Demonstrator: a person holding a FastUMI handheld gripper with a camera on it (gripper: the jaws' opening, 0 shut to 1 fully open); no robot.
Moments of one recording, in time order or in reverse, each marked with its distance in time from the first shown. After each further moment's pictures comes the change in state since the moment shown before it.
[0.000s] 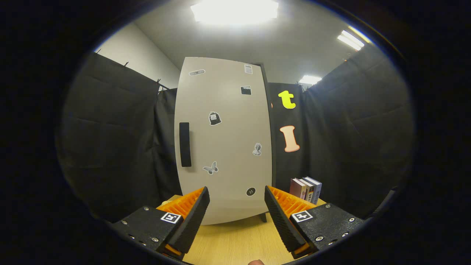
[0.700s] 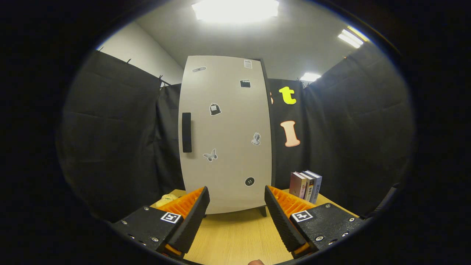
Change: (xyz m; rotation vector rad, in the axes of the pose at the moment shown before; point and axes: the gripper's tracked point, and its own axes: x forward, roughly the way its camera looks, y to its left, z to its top) arm -0.006 0.004 -0.023 -0.009 0.016 0.019
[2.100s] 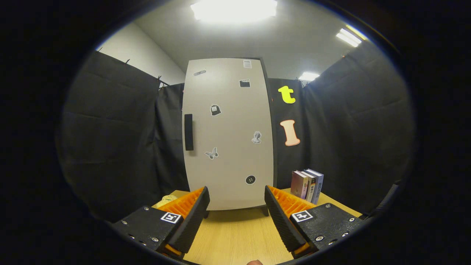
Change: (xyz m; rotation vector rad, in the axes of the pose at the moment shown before) arm 0.003 0.009 -0.003 0.009 -0.002 -0.015
